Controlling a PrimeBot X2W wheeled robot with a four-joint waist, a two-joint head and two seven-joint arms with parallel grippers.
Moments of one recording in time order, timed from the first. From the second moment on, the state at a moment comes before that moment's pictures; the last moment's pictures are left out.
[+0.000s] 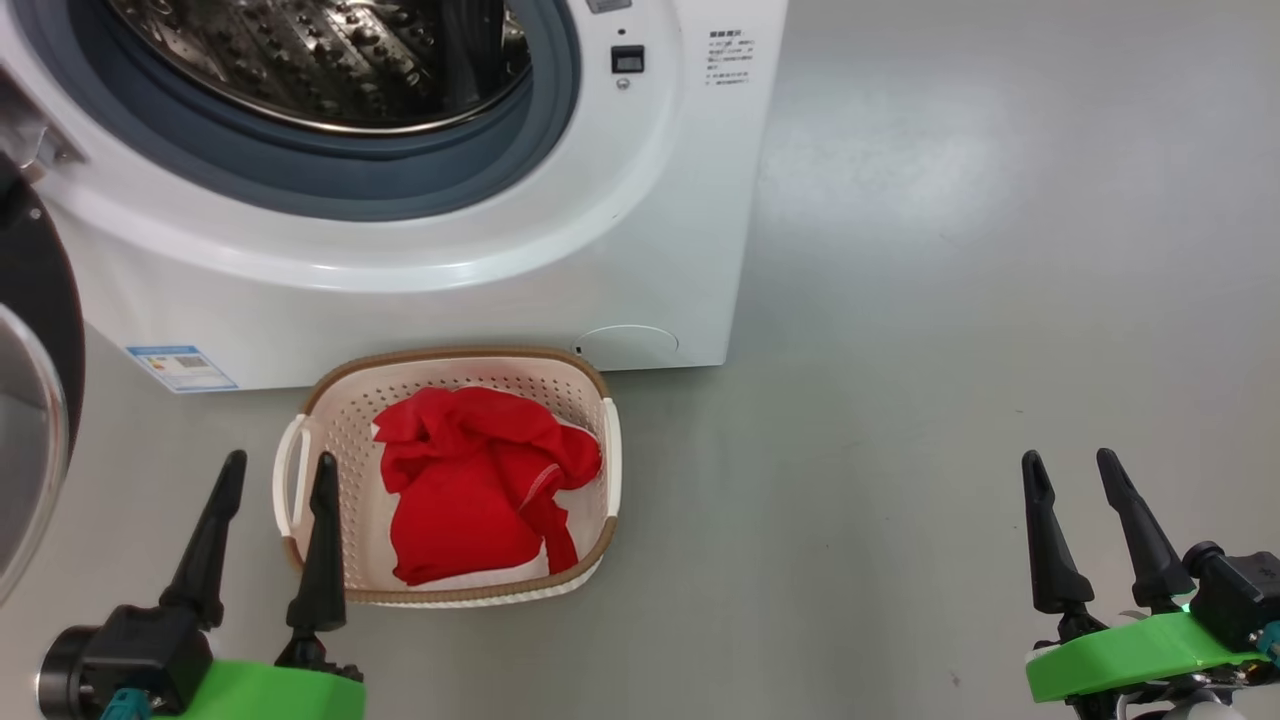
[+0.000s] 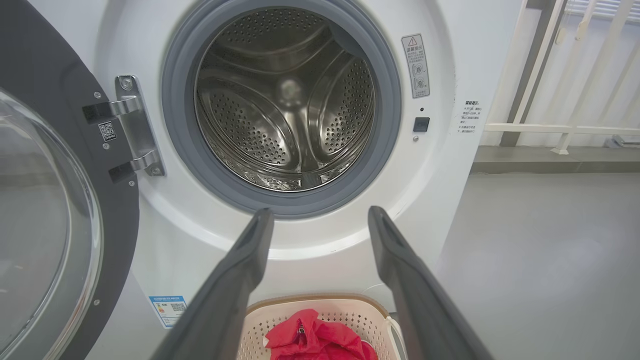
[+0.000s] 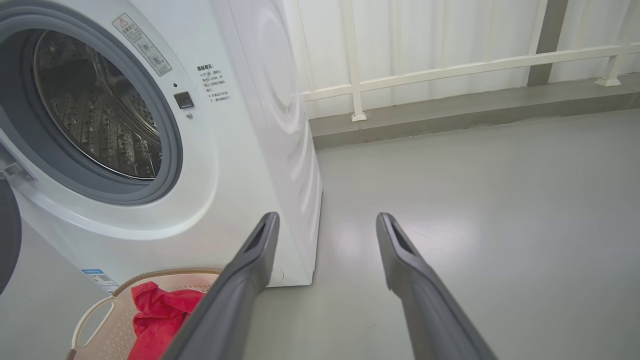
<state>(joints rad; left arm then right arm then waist) -0.10 0.04 0.09 0.10 -0.13 -0.13 -0.26 0.00 -0.04 -0.09 0.17 0.34 0.12 -0.26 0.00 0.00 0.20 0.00</state>
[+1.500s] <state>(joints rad) 0.01 0.04 -0.08 0.15 -0.30 0.01 -0.26 0.04 -0.12 -0.02 0.20 0.32 0.12 -0.26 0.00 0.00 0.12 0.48</state>
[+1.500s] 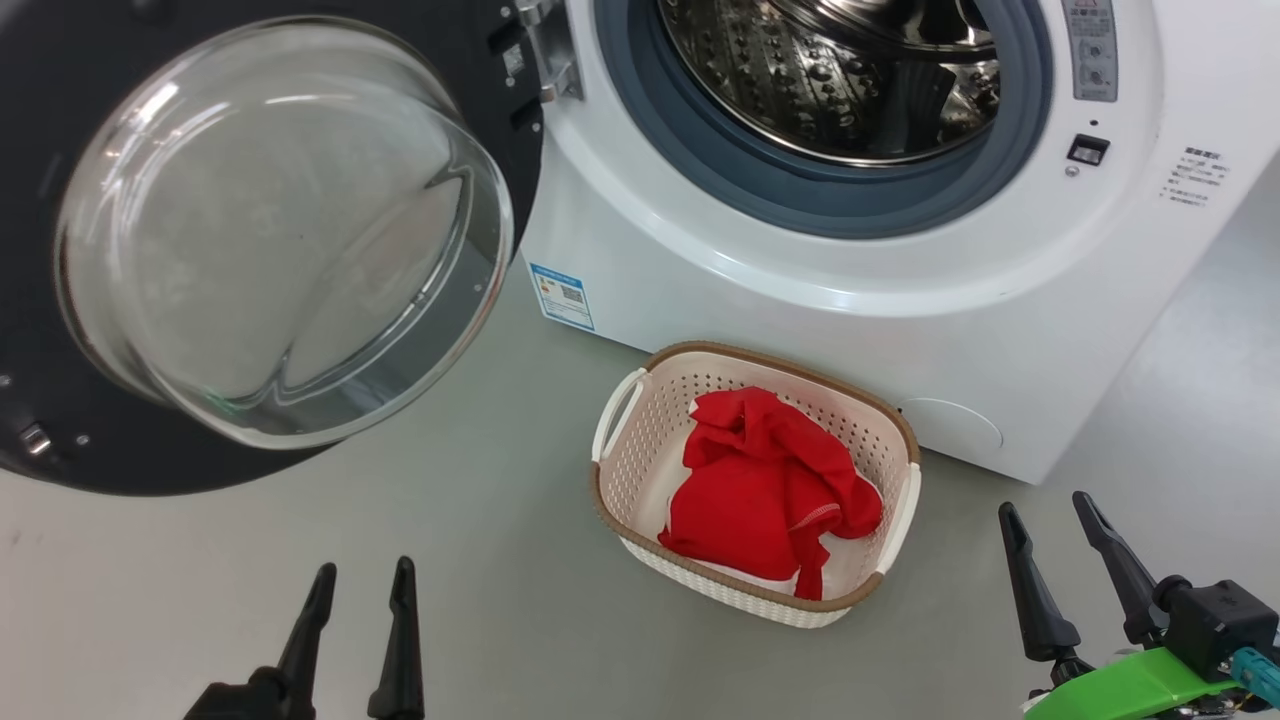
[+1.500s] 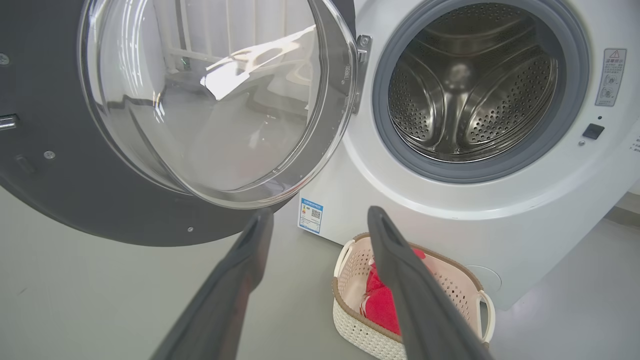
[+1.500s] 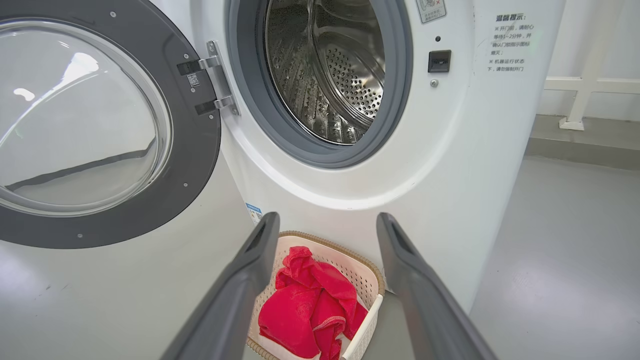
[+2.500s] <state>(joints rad) 0.01 0.04 -0.01 0.06 -0.33 -0.02 -0.26 0.04 -0.10 0.01 0.21 0.32 0.12 -0.26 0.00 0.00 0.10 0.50</state>
